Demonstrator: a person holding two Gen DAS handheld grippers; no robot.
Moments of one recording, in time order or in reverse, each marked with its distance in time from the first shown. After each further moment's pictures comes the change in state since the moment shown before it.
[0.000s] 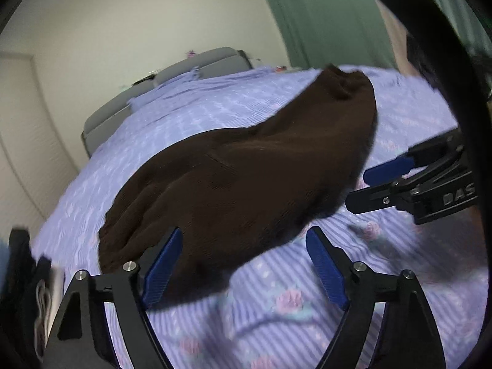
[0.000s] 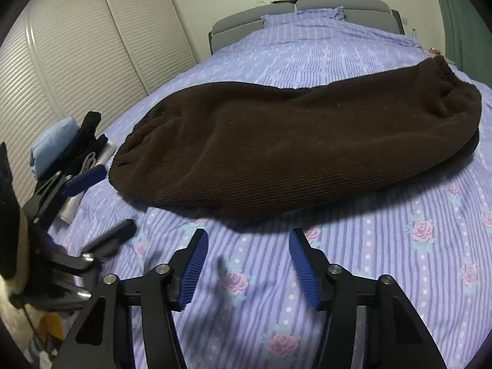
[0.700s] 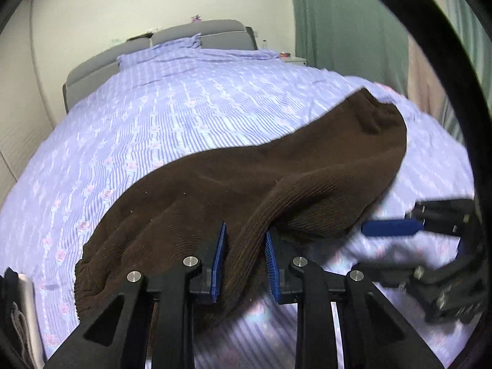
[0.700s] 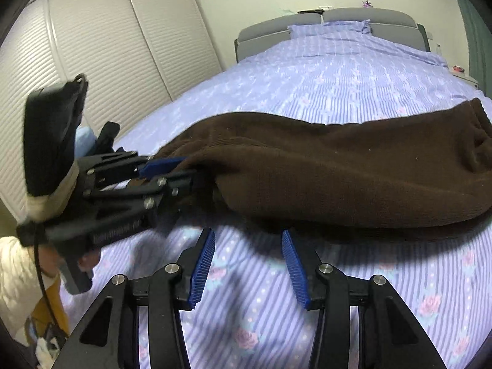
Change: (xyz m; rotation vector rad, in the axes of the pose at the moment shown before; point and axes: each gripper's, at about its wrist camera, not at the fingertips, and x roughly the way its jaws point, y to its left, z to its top) left arm 0.059 0.066 0.070 -0.252 0.127 -0.170; right arm 0.004 0.013 0.047 -0.097 -0.040 0.092
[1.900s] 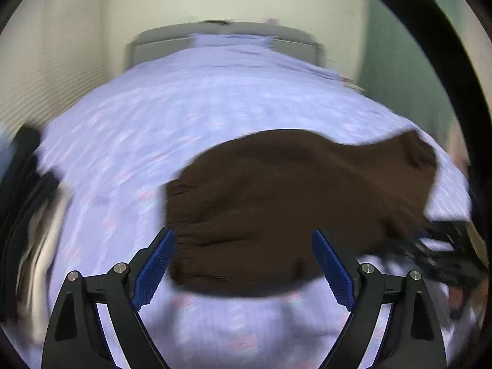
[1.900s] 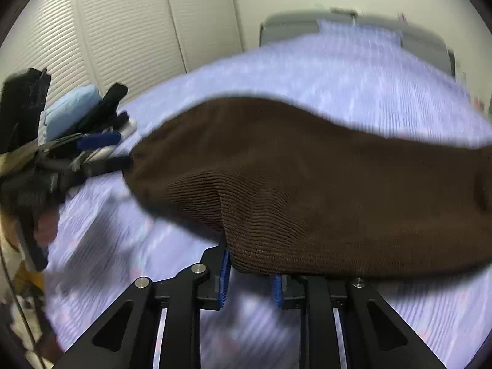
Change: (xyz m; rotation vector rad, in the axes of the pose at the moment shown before) left arm -0.068 0.065 -0.075 -0.329 -0.032 0.177; right arm 0.013 0.004 -0.017 -0.147 0.095 -0.014
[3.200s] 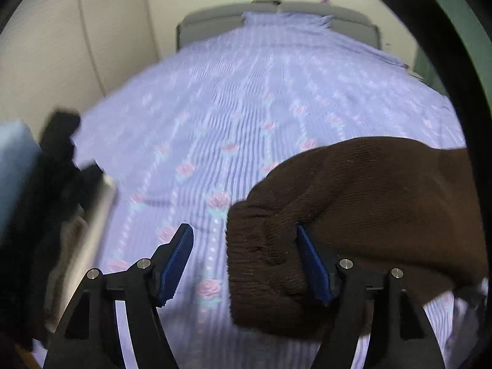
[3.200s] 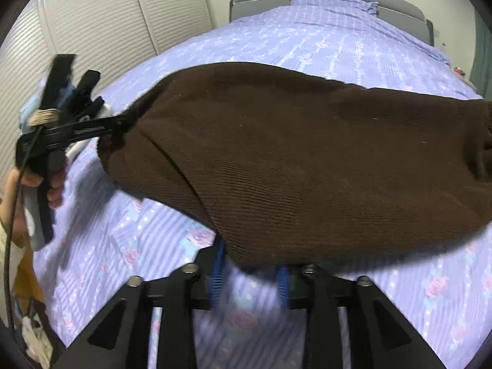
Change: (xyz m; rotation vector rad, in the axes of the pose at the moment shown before) left arm 0.070 0.008 0.059 0.020 0.073 0.259; right arm 0.002 0.006 -0.002 0.072 0.099 -0.149
